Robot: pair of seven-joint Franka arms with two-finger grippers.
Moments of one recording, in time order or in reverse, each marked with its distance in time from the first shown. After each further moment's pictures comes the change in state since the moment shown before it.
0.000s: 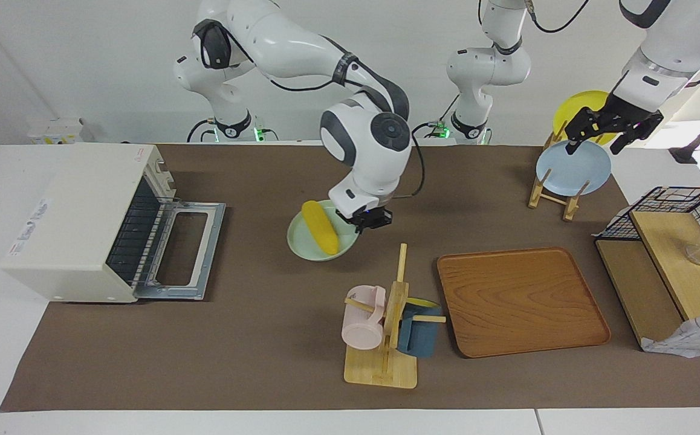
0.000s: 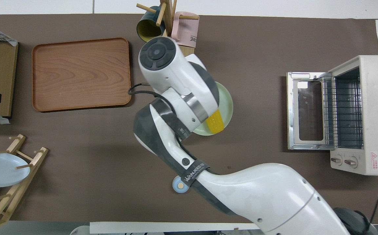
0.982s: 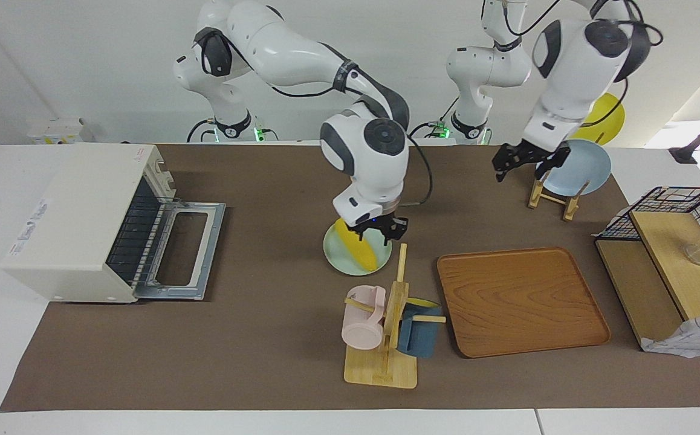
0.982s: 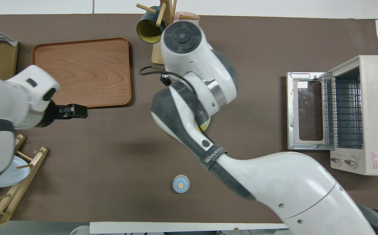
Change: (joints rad) left arm -0.290 -0.091 -0.057 -0.512 -0.010 0.503 -0.474; right arm -0.171 -0.086 -0.009 -0.072 0.045 0.045 -0.160
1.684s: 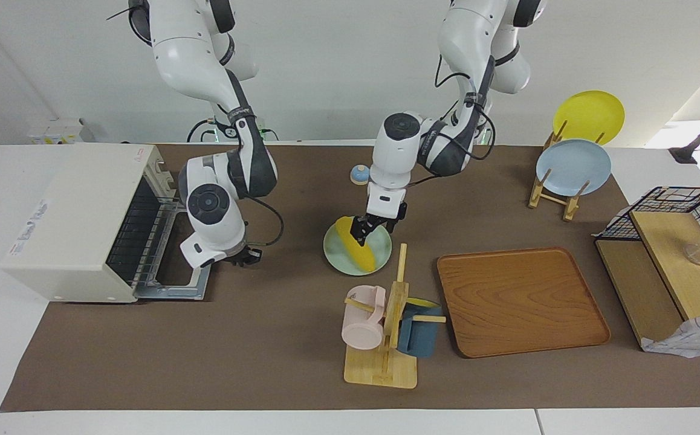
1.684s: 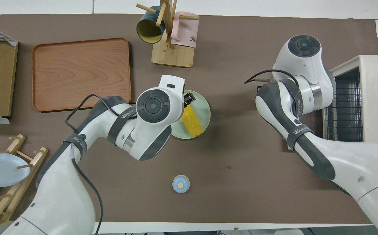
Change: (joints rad) left arm -0.356 0.527 -0.008 0.232 -0.014 0.412 -0.782; right arm -0.349 -0.215 -0.001 -0.617 -0.150 0.229 -0.396
